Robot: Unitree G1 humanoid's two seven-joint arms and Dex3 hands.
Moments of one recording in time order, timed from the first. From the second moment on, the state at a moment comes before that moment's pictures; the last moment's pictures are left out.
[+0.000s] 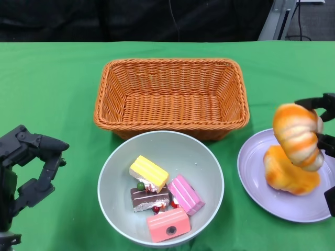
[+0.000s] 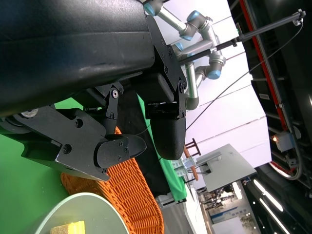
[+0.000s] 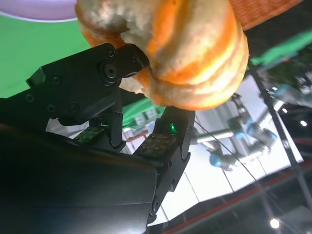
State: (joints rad) left arm 0.05 0.10 0.20 0.14 -0.08 -0.69 -0.06; right arm -0.44 -0.51 0.14 0.89 -0.68 -0.89 -0.63
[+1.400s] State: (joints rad) left arm 0.06 0.10 0.20 0.14 -0.08 -0.69 -0.07; right arm -0.59 -0.48 0.39 1.18 -0.76 -0.79 -0.68
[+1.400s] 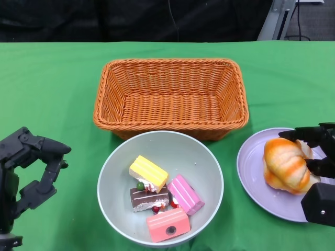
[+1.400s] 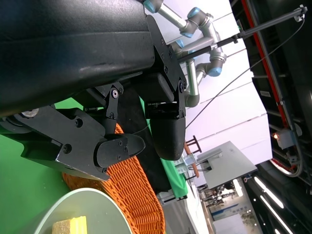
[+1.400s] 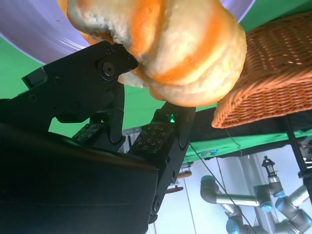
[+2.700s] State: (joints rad) left arm 0.06 0.10 0.20 0.15 -0.08 -0.70 -0.08; right arm -0.59 -0.49 0.38 1.14 -0.66 -0.74 -0.54
